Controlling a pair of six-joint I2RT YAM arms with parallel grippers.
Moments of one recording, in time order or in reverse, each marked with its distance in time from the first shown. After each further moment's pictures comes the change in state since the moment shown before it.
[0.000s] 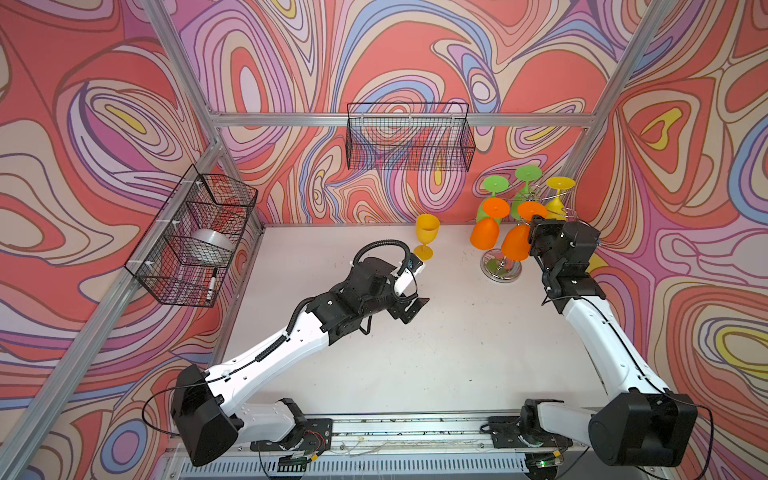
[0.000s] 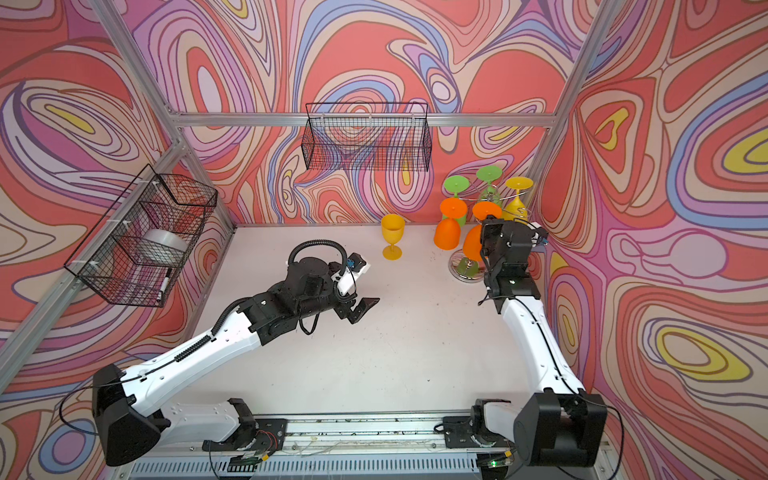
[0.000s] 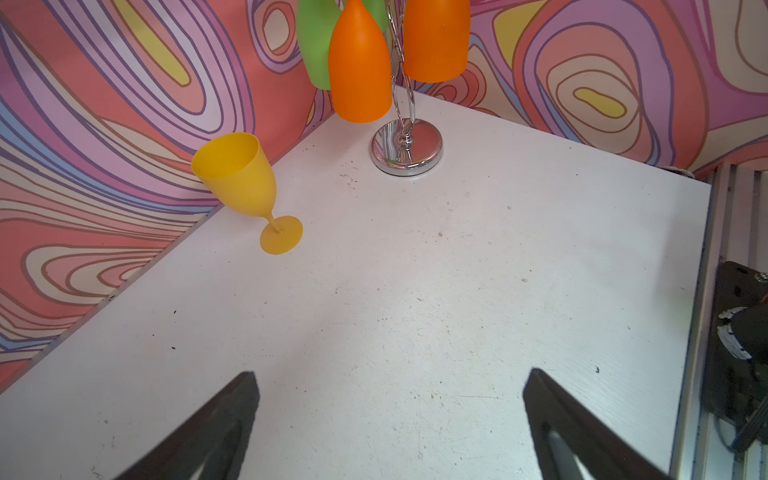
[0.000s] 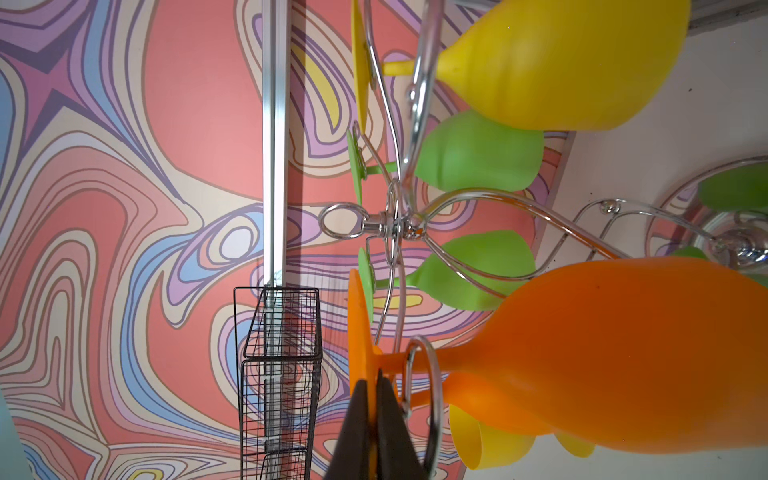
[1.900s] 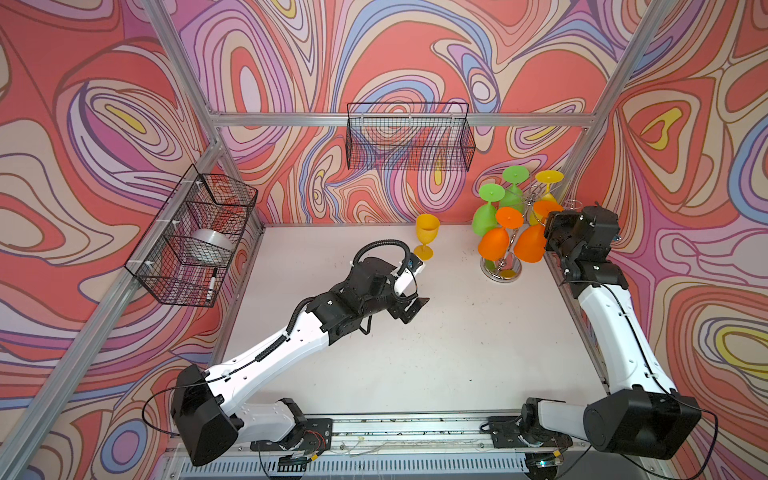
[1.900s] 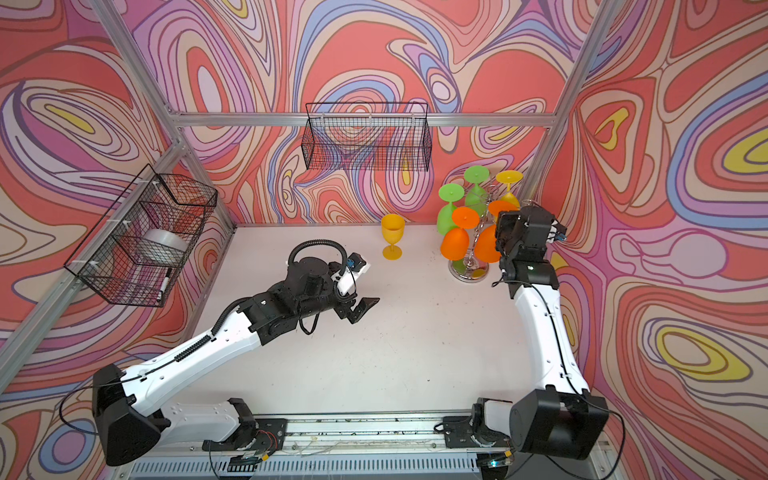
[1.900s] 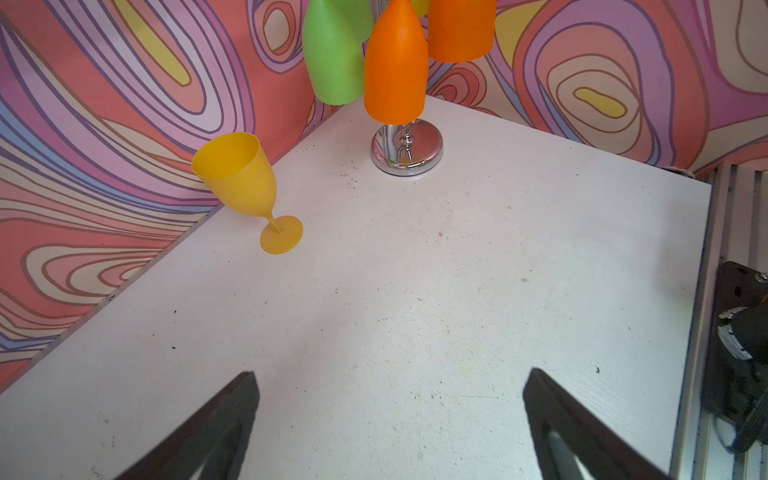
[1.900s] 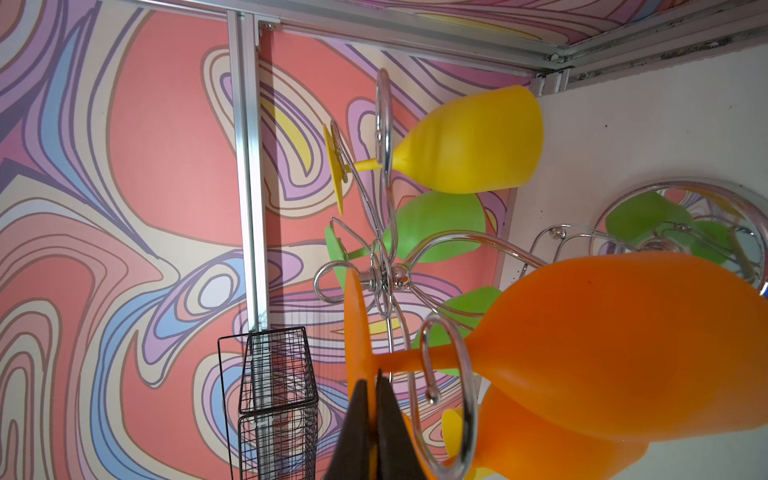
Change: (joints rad) left arm 0.000 0.000 0.000 0.000 0.000 0.000; right arm -0.097 0.047 0.216 -0.299 -0.036 0.036
